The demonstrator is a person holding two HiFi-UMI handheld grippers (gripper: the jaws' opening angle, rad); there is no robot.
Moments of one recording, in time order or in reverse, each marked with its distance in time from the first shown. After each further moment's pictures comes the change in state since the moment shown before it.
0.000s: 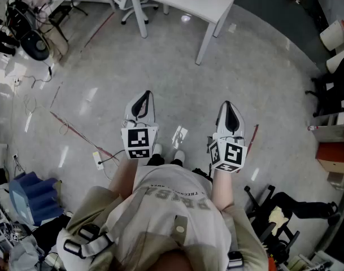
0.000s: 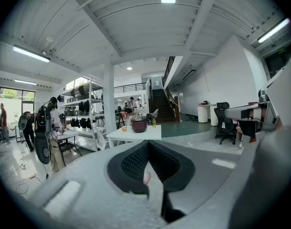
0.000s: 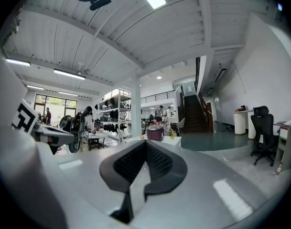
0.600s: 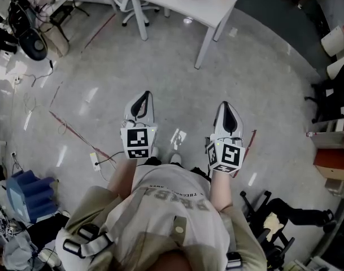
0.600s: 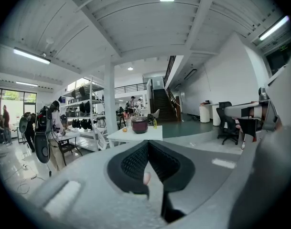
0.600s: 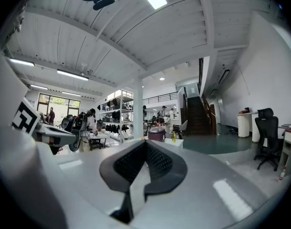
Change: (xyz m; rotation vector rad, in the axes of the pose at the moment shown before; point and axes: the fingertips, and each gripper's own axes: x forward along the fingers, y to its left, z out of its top) left arm 0.022 -0.013 0.007 0.002 -0.004 0.022; right arm 0.020 -0.016 0.009 -0.026 -0.021 0.034
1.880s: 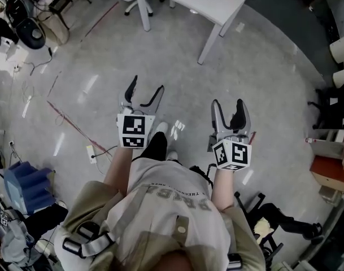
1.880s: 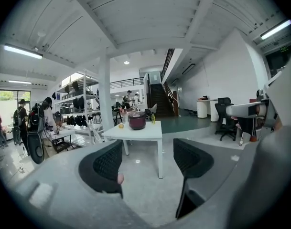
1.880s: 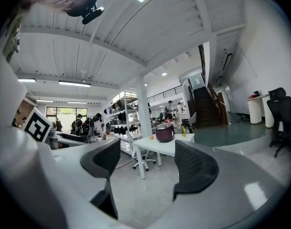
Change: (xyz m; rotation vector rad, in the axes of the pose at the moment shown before) left arm 0.082 0.015 -0.004 0.013 0.064 -0.045; right arm 0.071 -0.020 -0.017 0.118 0.021 0.122
